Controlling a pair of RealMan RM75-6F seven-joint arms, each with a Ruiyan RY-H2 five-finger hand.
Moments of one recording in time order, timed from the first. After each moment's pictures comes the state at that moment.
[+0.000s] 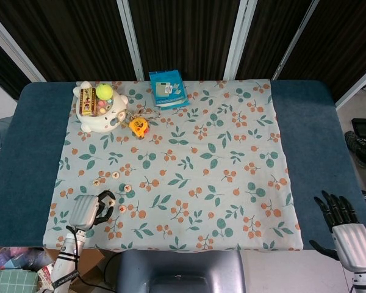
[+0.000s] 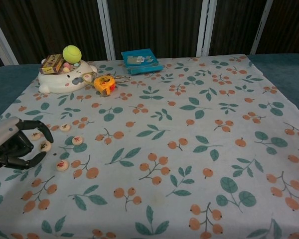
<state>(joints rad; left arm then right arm) -0.31 -1.68 -0.09 -1.35 1.42 1.26 0.04 -0.05 -1.11 -0.05 -1.58 -1.71 1.61 -0.07</state>
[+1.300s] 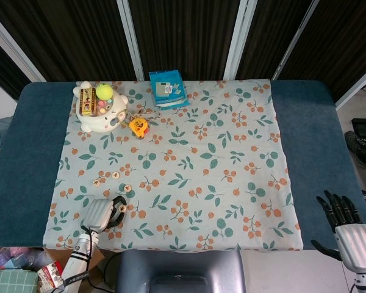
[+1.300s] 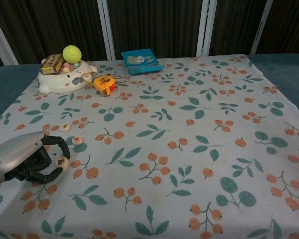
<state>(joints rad) -0.35 -1.72 -0.07 -1.37 1.33 1.18 0.19 -0.05 -1.11 -0.05 -1.58 -1.72 1.62 -0.04</state>
